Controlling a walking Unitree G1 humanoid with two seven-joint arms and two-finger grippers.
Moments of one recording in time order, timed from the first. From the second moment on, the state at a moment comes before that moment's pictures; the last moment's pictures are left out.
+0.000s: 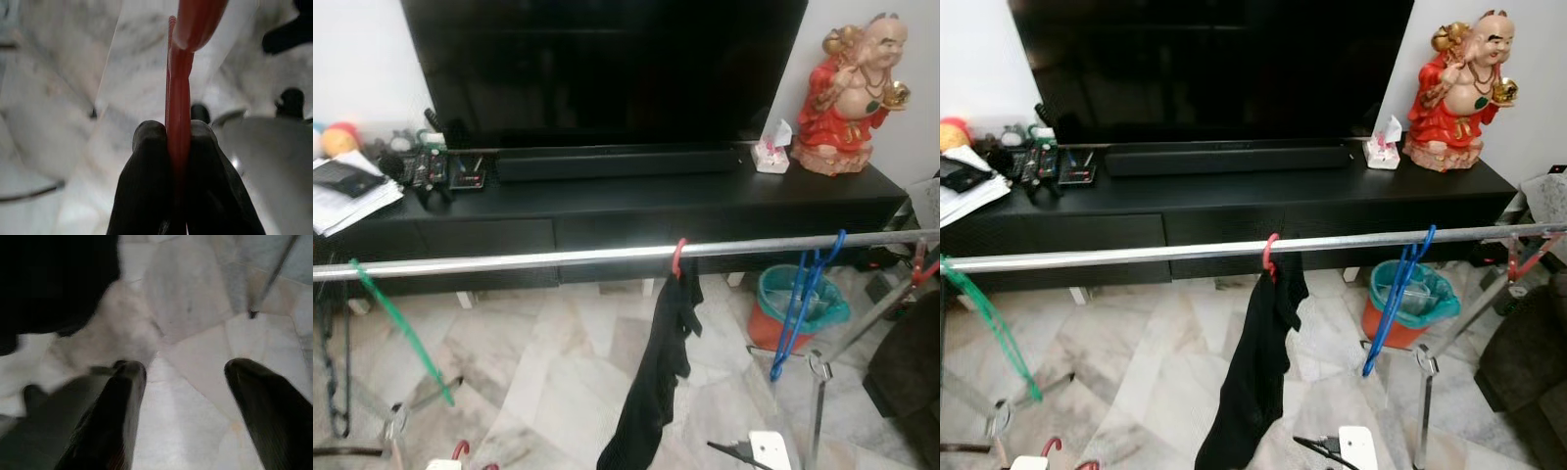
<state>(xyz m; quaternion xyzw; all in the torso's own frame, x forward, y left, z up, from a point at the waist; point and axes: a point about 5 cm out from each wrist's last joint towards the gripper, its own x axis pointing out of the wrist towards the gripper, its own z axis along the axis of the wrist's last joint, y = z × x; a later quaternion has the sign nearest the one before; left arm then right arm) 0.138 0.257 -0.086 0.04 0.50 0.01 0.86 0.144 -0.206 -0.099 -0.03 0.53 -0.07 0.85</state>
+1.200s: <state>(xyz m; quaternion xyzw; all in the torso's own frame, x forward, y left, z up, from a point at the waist) 0.142 0.259 -0.083 0.08 0.49 0.00 0.87 0.143 -0.212 -0.098 -0.03 0.53 -0.07 0.84</state>
